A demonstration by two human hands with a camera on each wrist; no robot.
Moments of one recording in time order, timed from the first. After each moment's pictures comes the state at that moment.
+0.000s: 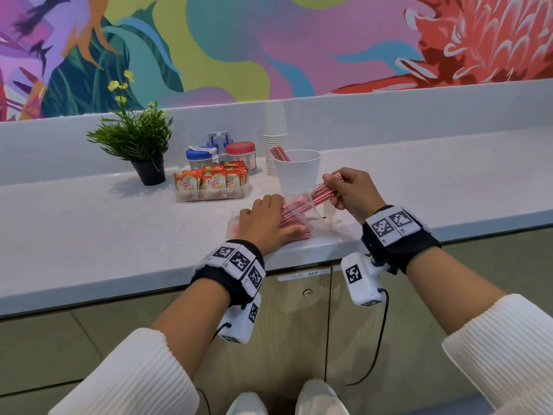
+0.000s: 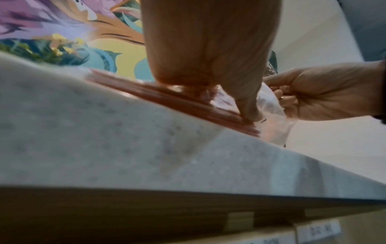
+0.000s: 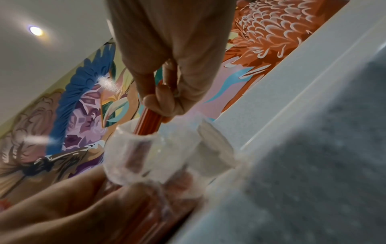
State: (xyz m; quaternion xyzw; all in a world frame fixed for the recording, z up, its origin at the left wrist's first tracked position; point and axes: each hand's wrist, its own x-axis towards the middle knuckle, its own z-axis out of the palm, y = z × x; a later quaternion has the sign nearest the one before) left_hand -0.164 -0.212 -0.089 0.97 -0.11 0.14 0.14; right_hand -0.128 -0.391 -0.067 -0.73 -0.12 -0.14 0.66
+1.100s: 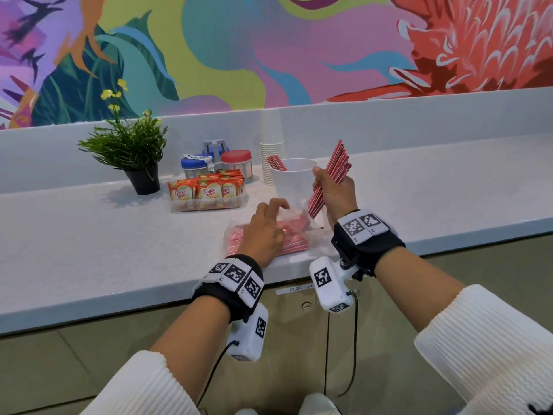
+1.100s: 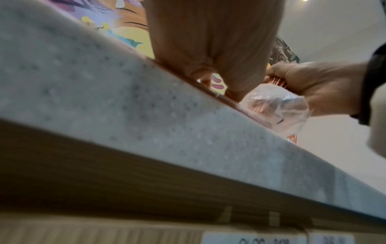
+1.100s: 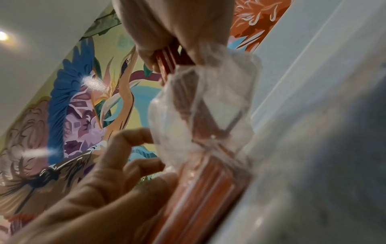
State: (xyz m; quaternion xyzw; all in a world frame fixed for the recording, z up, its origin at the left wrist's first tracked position) left_hand -0.157 -0.213 -0.098 0.92 -0.16 0.17 0.31; right_hand -0.119 -0.351 -0.056 -0.61 -0.04 -0.22 0.76
